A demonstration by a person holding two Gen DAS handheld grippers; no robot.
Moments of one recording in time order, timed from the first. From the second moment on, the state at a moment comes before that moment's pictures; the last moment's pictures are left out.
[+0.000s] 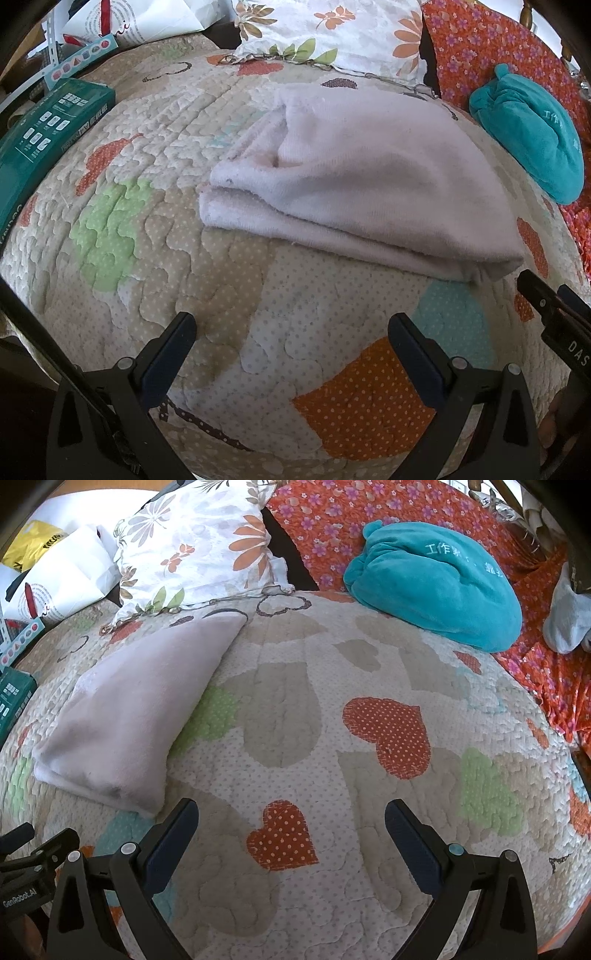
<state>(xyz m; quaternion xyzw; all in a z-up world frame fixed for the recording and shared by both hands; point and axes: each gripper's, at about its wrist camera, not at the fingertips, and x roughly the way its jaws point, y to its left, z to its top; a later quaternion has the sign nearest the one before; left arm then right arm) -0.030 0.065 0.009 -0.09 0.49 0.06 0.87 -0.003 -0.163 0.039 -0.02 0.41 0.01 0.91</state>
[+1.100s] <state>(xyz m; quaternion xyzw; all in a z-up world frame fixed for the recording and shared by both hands) -0.034 0.064 0.021 -0.07 0.46 0.08 0.88 -0.009 -0.154 0.047 -0.03 0.39 0.01 0.92</state>
